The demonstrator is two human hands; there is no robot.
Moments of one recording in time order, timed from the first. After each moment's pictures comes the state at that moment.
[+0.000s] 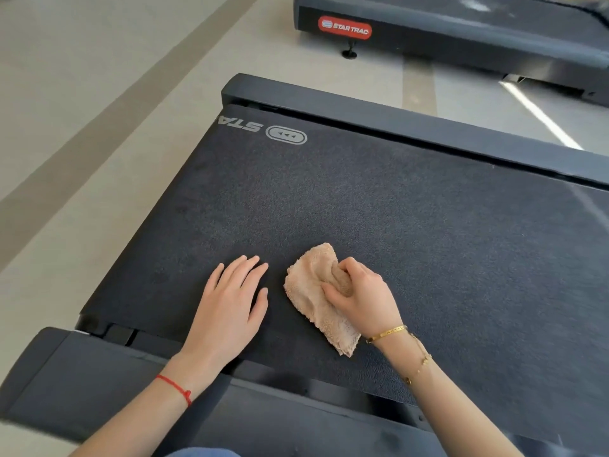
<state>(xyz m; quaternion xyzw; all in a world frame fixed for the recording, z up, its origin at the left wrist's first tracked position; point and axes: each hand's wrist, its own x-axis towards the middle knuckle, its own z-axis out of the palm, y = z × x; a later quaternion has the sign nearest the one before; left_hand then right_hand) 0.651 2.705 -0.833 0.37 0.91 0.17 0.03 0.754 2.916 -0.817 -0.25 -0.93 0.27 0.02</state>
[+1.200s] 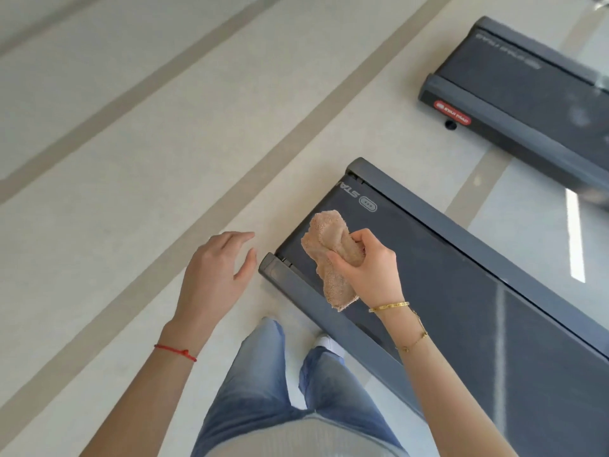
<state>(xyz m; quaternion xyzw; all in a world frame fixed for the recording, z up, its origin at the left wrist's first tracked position) 0.761 2.512 -0.086 0.11 0.96 0.25 -0.06 0.772 2.768 -0.101 -0.12 -0.89 0.45 0.00</state>
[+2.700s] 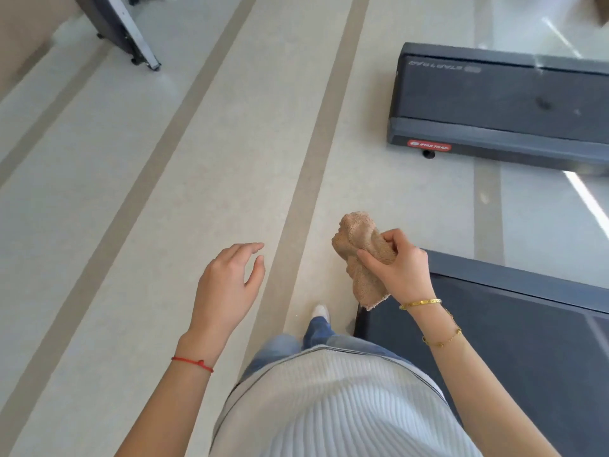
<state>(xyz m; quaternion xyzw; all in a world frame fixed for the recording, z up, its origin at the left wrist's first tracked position) 0.147 2.480 -0.066 0.24 0.94 0.24 0.05 0.265 2.736 -0.100 -0.33 -0.83 0.43 0.11</state>
